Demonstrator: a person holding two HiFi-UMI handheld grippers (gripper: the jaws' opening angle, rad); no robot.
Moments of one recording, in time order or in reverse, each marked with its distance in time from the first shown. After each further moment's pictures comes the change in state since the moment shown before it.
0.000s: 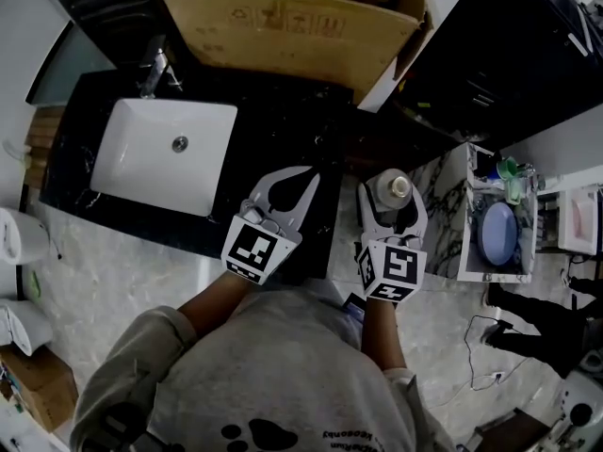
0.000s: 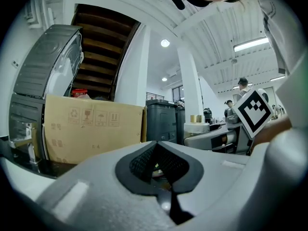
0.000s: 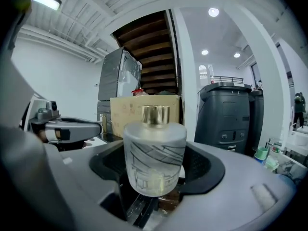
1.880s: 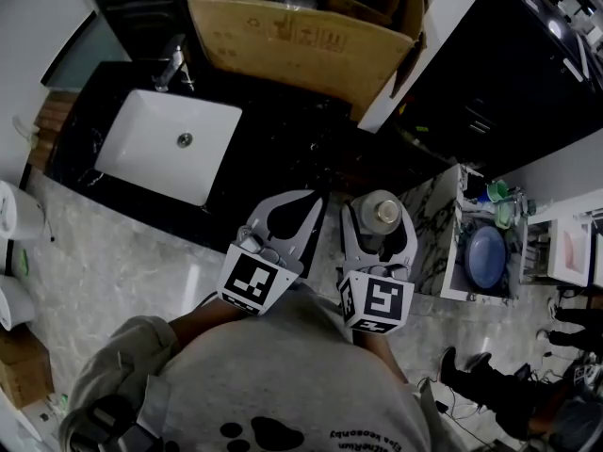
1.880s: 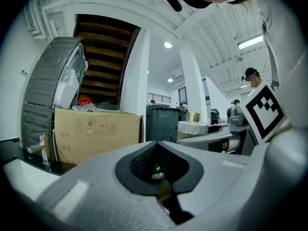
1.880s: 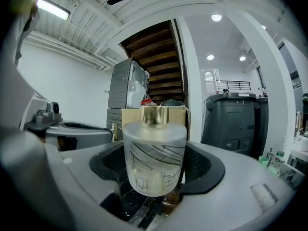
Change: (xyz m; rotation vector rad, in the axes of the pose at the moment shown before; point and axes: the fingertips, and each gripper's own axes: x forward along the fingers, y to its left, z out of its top) left arm -0.029 -0.057 0.047 0.005 -0.012 0.095; right arm -0.058 0.021 0.043 -0.021 -0.056 0.084
